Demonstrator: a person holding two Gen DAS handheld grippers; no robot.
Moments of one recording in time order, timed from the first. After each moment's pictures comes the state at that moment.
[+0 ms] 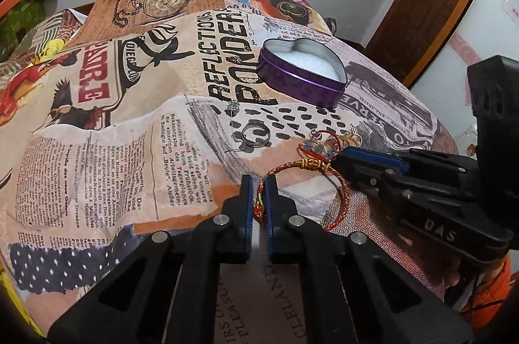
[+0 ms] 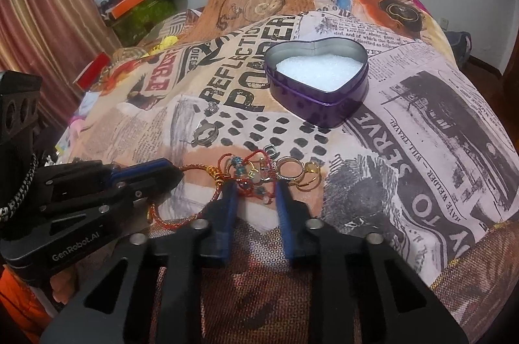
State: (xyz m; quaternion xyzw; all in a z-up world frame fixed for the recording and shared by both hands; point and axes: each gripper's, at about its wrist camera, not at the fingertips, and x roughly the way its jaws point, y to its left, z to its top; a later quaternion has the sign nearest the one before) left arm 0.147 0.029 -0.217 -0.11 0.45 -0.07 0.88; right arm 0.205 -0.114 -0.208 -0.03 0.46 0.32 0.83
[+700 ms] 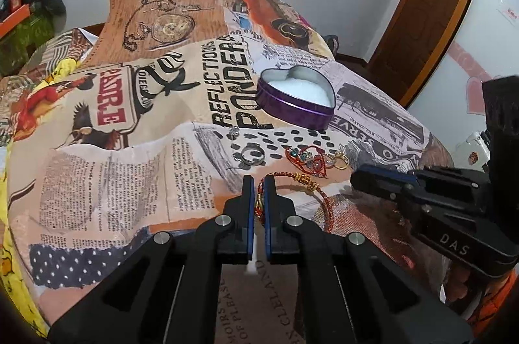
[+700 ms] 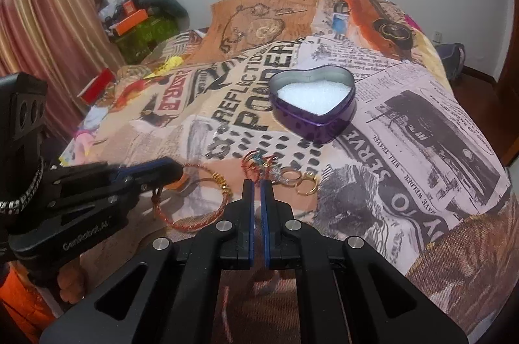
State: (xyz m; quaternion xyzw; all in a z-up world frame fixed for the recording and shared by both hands) left arm 0.134 0.029 -0.189 -0.10 0.41 -0.05 0.90; right arm 0.187 -0.123 -0.182 -0.03 0.43 0.32 0.84
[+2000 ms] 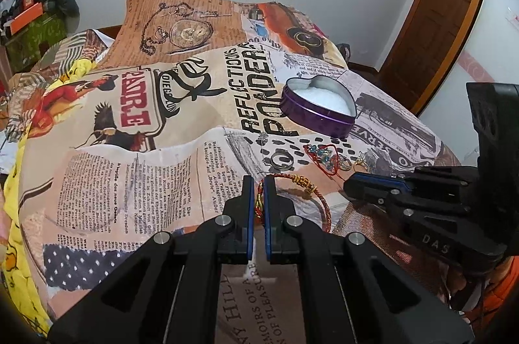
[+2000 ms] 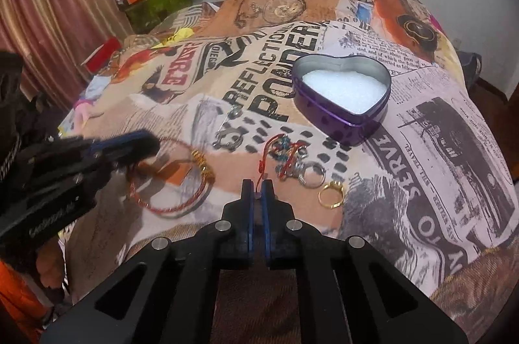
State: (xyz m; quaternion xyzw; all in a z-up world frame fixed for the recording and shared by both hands) left arm 0.126 0.047 -0.191 -0.10 0.40 -0.03 0.91; right arm 0.194 -0.096 -0.194 -0.08 0.45 0.34 0.82
